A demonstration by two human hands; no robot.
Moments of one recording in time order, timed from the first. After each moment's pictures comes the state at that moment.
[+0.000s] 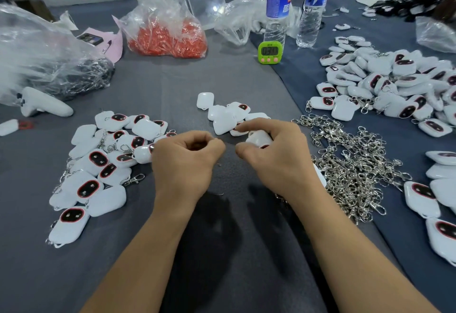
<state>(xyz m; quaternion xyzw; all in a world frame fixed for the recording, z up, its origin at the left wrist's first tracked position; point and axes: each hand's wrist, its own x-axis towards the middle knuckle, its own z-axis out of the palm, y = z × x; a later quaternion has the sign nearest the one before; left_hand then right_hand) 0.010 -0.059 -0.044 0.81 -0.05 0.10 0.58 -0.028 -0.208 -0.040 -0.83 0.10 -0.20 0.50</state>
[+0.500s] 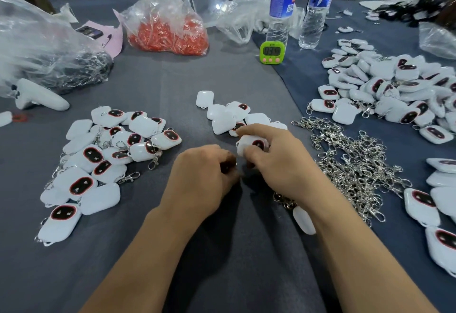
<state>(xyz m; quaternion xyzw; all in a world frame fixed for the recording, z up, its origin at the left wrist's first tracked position) 0.007 -0.060 -0.052 0.92 -0.28 0.09 0.26 -0.026 -0.223 -0.042 -0.88 0.09 -0.07 0.47</state>
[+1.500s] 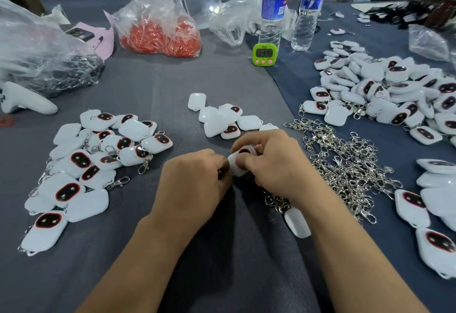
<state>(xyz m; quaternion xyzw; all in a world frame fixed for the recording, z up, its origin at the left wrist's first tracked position) 0.003 -0.063 -0.057 0.91 -0.32 0.18 0.21 -0.024 -0.230 -0.041 -0.87 0.11 -0.04 0.47</state>
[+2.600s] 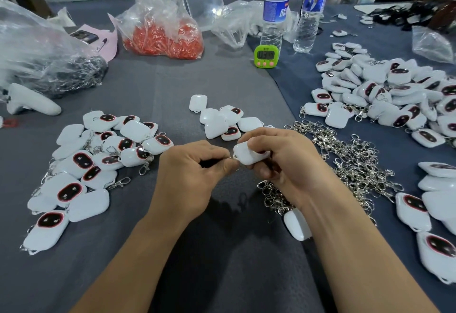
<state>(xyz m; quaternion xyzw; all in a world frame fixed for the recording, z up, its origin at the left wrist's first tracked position) 0.008 -0.064 -0.052 0.79 -0.27 0.09 0.55 -0.025 -0.233 -0.028 -0.62 0.14 0.00 0.77</state>
